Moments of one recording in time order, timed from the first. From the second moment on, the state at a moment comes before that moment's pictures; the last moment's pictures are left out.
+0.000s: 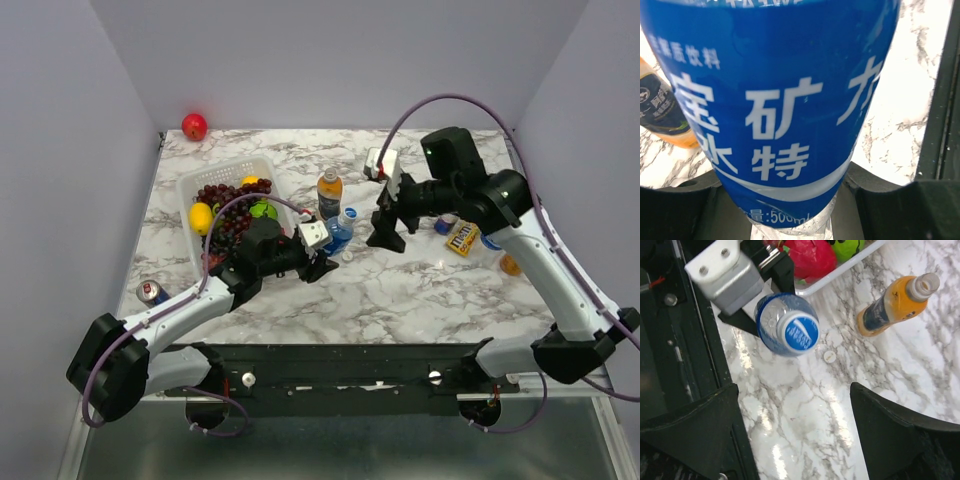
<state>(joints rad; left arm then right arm) -0.69 1.15 0.62 0.22 0.46 0.15 0.64 1.40 1.73 -1.06 -0.48 -0.43</state>
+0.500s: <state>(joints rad) -0.67 1.21 0.75 0.06 0.69 0.34 0.63 1.34 1.65 -0.96 -0.72 -0.84</state>
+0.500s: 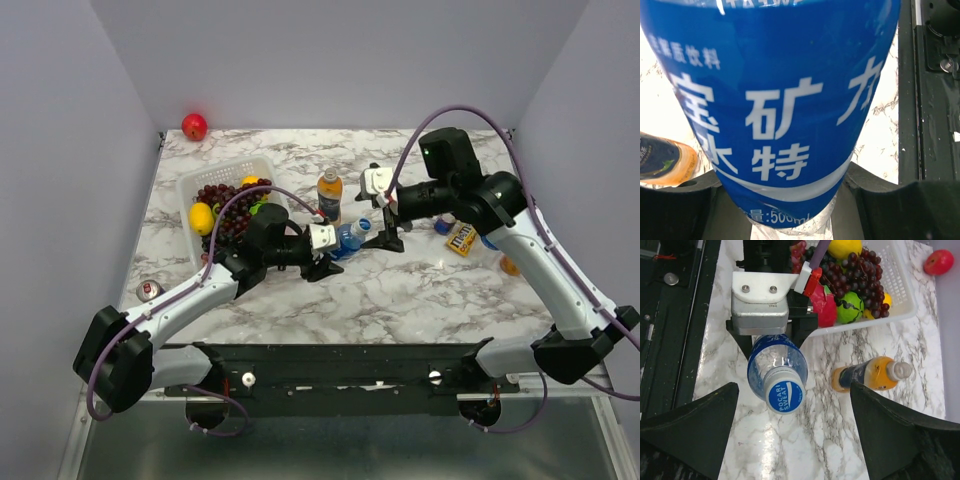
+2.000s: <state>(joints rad) -0.61 1.25 0.78 -0.01 0.79 0.27 0.67 1.35 1.69 -0.98 -0.77 -0.93</state>
